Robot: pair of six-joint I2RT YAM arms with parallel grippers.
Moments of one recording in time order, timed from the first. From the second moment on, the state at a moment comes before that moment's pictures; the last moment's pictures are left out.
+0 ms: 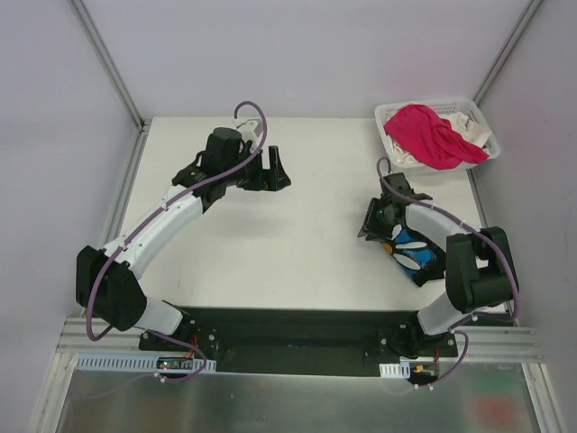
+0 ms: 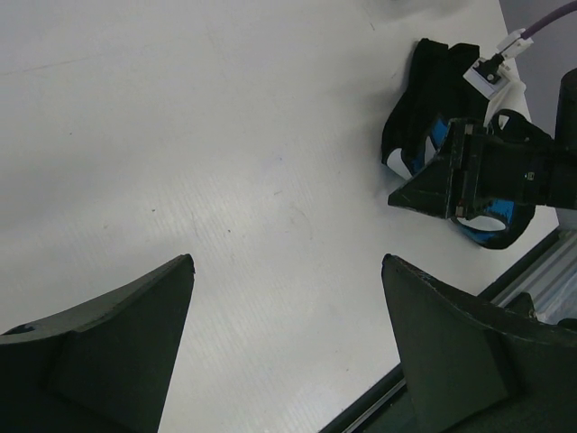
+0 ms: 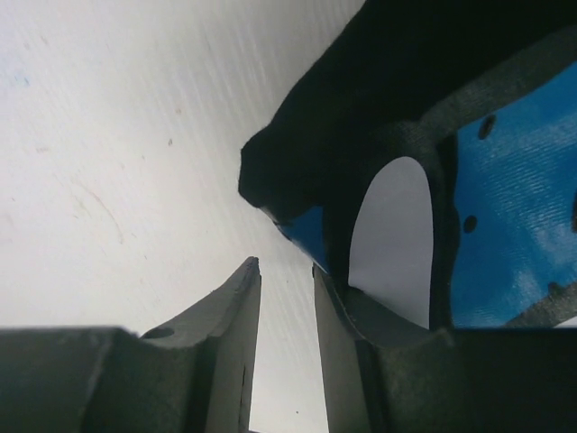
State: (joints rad) left arm -0.49 1.42 1.25 -0.39 0.28 -0.45; right arm 0.26 1.55 0.88 -0.51 -0.14 0.56
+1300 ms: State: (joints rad) left arm -0.48 1.42 1.28 -0.39 0.28 -0.42; right arm -0.22 1.62 0.95 -0.41 -0.13 0.56
